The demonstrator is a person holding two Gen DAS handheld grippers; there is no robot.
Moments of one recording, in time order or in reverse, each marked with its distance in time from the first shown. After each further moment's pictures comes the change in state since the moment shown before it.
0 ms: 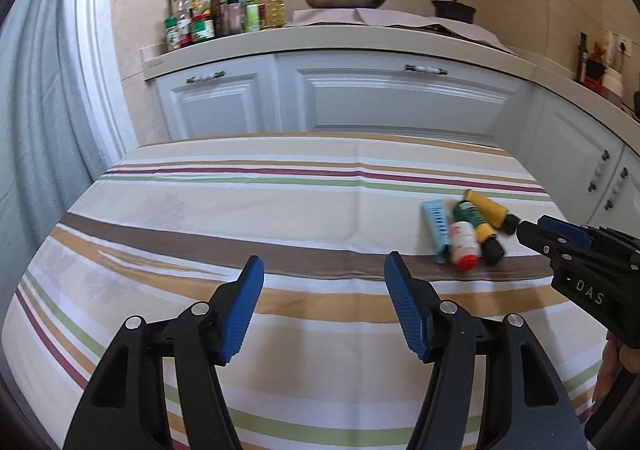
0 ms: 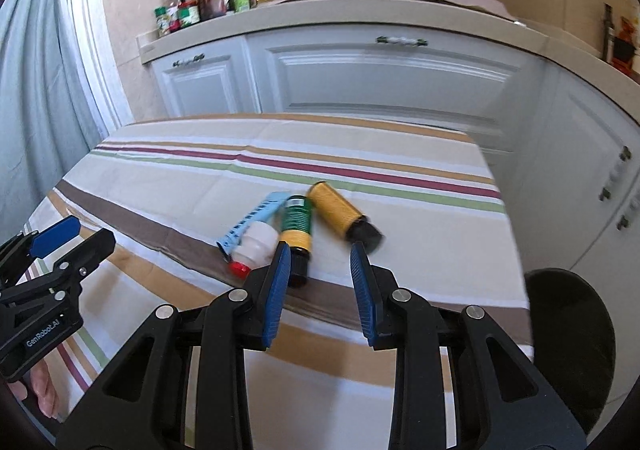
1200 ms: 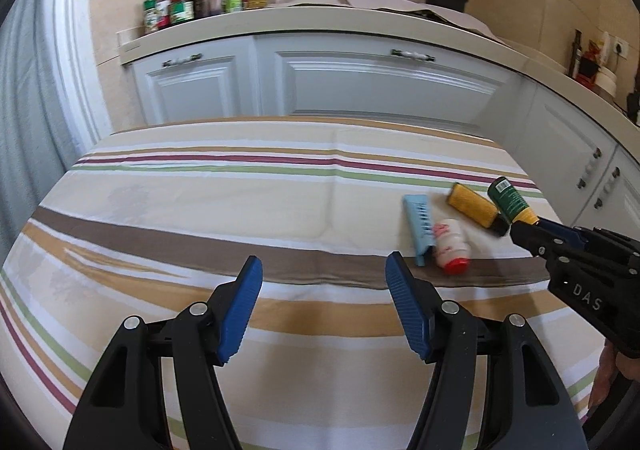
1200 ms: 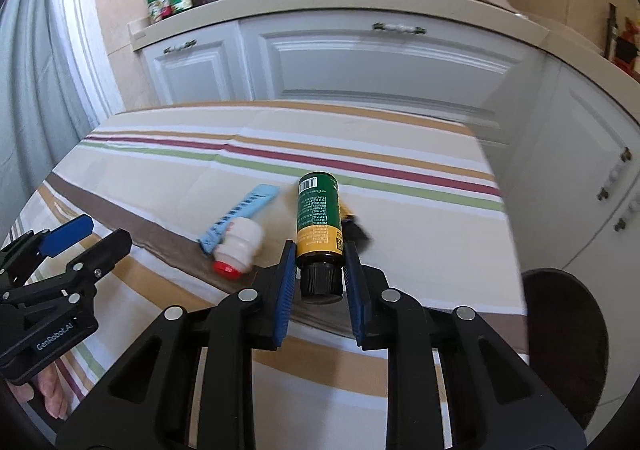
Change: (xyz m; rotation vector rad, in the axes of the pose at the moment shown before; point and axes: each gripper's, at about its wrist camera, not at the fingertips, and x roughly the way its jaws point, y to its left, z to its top) left arm 0.022 -0.015 0.006 0.005 0.057 -0.089; right arm 0.003 -0.015 0.004 0.002 0.040 -0.038
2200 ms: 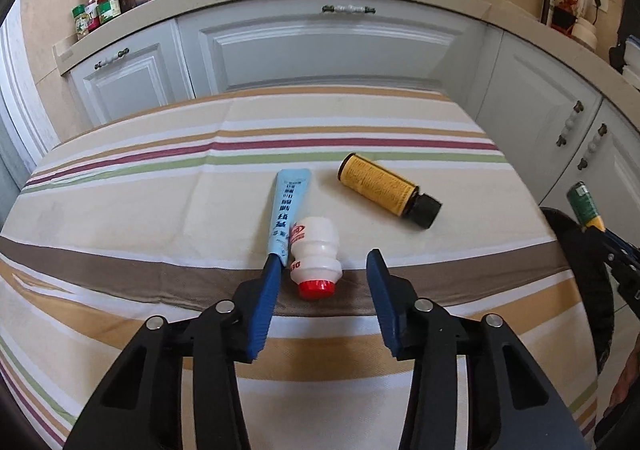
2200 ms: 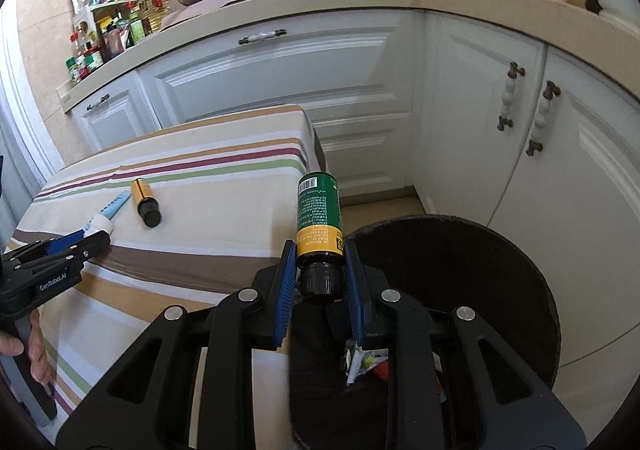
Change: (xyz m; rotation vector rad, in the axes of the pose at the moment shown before) left arm 0.049 -0.086 0.006 0.097 0.132 -0.057; right arm -0.037 -0.145 -0.054 0.235 -0.051 -0.133
